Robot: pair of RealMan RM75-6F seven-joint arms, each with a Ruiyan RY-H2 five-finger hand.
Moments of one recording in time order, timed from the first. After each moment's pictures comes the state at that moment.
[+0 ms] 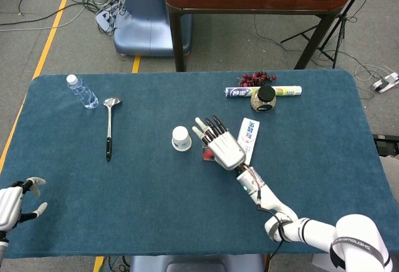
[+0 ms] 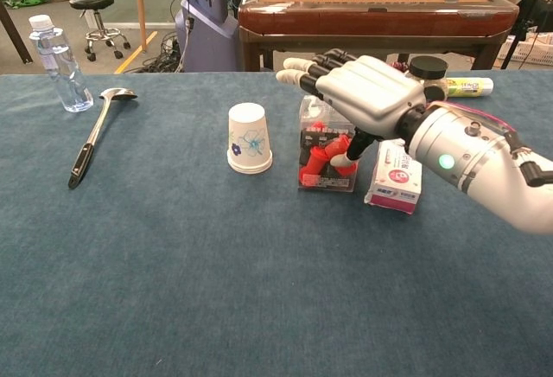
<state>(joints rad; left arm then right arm) -0.11 -1.02 -0.02 -1.72 1.37 1.35 0.05 0.77 -1.82 0.20 -1.09 -1.49 1.08 -0.42</state>
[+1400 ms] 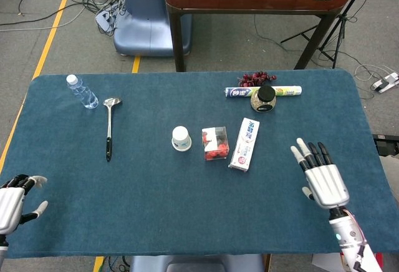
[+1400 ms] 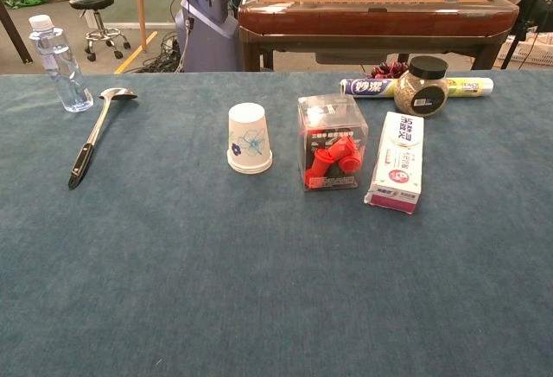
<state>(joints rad) -0.08 -1.01 -0.01 -1.77 1.48 1.47 0.16 0.28 -1.16 -0.07 -1.81 -1.42 1.45 -0.55</state>
